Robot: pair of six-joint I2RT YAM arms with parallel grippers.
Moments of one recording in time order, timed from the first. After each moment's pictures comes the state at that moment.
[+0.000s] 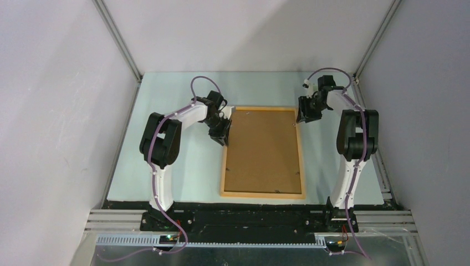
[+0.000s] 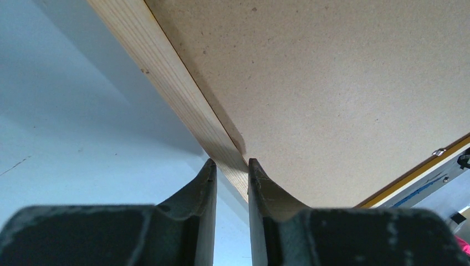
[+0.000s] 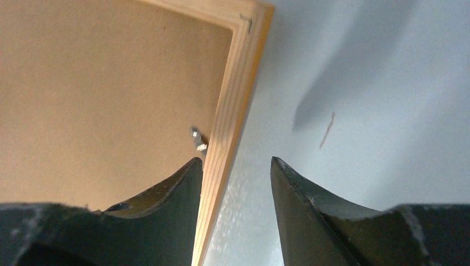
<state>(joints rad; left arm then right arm) -0.41 2.05 1.48 -0.80 0.40 -0.04 0.00 2.11 1.61 -0.69 -0.37 -0.11</state>
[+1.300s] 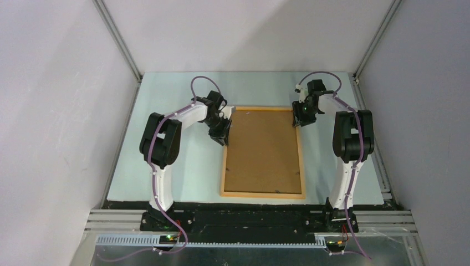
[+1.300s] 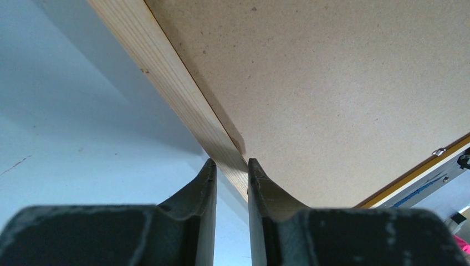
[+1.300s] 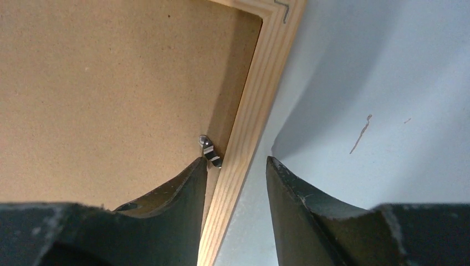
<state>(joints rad) -0.41 2.05 1.48 -0.80 0.40 -0.04 0.08 2.06 1.50 -0.62 -0.25 -0.08</state>
